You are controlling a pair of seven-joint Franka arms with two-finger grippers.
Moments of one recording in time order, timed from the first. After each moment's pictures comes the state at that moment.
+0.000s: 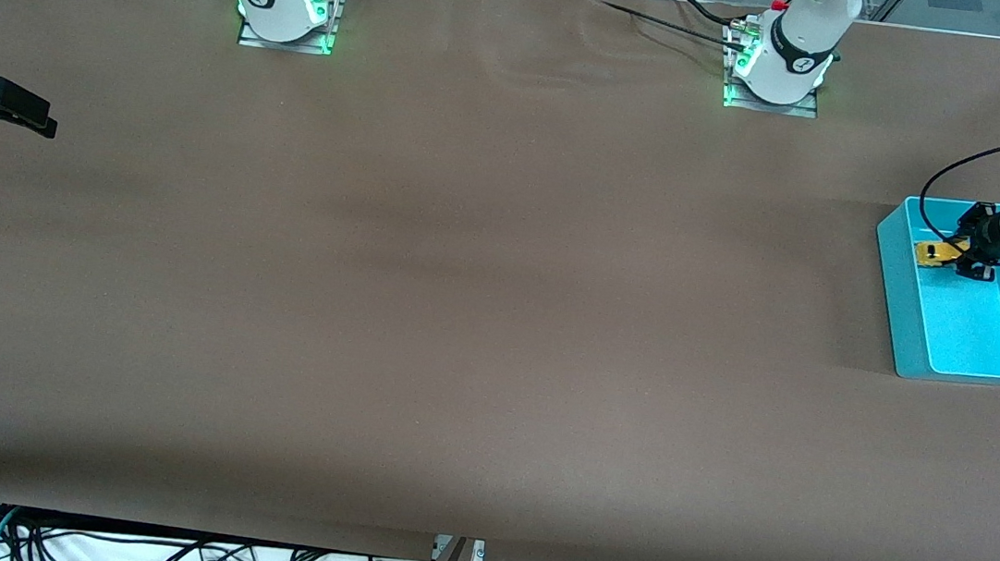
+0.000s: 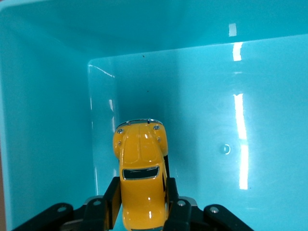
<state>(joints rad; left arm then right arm) 0.49 0.23 0.09 -2.36 0.20 2.47 -1.15 -0.04 0.14 -0.02 -1.44 -0.03 1.43 -0.08</state>
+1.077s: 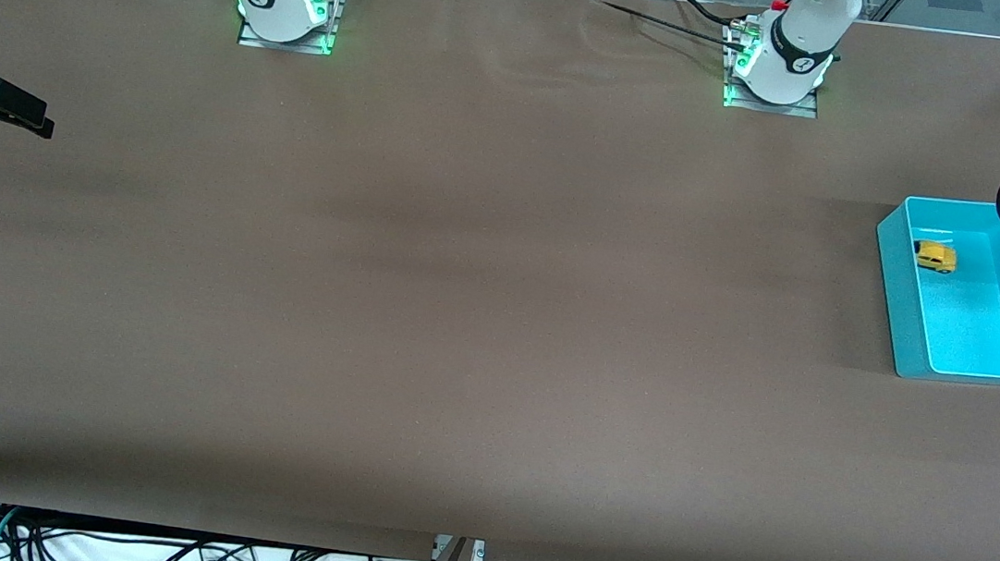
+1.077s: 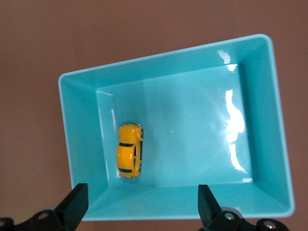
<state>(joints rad) 0.49 0.12 -0.06 -1.98 0.19 1.97 -1.11 -0.05 0.14 -0.02 -1.44 -0.03 1.43 -0.08</state>
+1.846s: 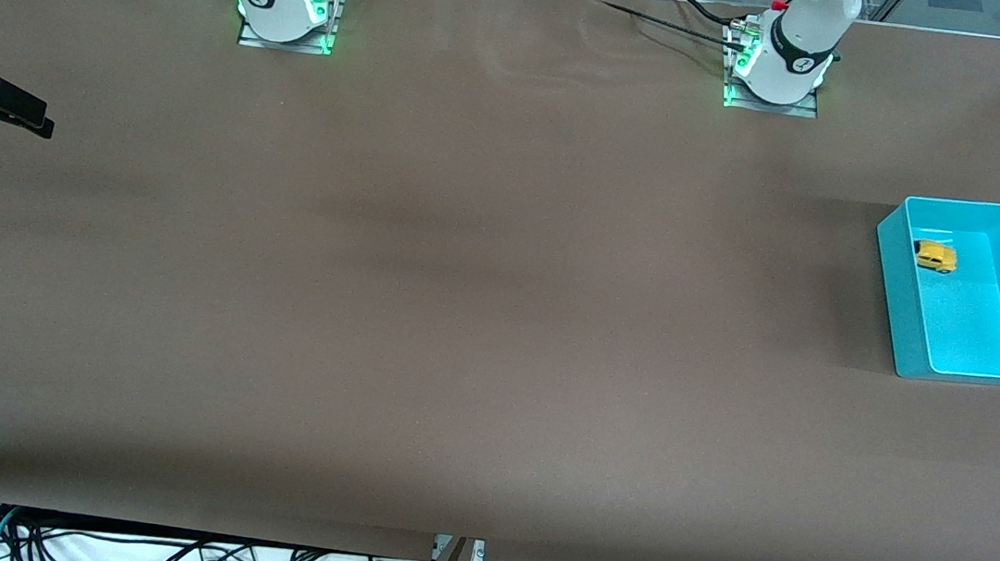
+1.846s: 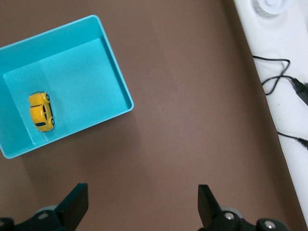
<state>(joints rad) 0.34 0.13 -0.21 -1.58 0.08 1.81 -1.09 -0.05 0.14 -0.02 -1.44 -0.03 1.43 -0.08</state>
